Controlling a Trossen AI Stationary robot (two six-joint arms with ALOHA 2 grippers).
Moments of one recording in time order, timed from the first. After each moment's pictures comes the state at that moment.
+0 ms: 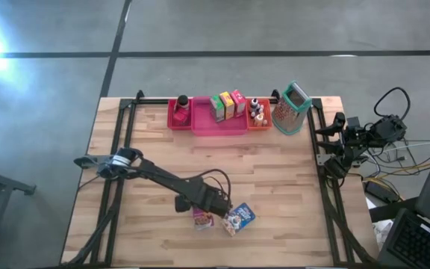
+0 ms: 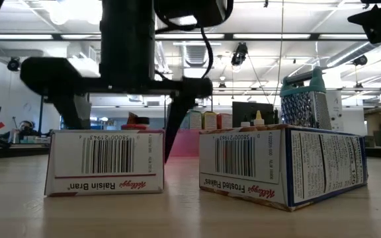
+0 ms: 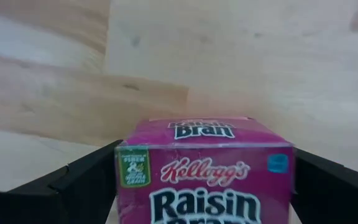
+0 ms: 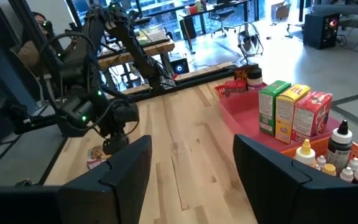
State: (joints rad) left arm -0.35 2.10 1.63 -1.06 -0.12 -2.09; right arm 0.62 0.04 0.76 -0.95 0.70 0.41
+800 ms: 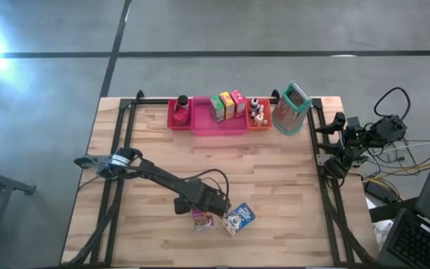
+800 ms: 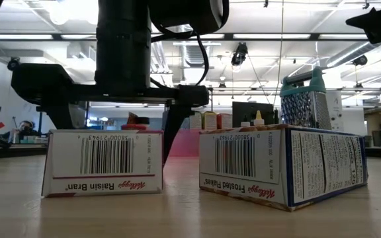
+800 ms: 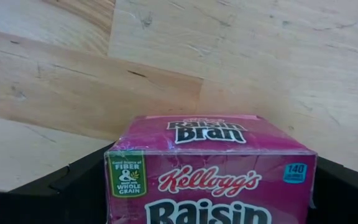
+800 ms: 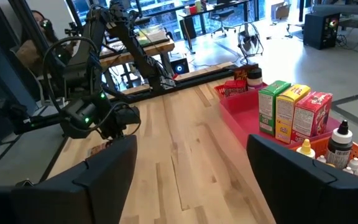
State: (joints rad) left arm -0.35 2.10 1.57 -0.99 -0.07 -2.15; right arm 0.62 0.04 0.76 -0.95 0.70 0.41
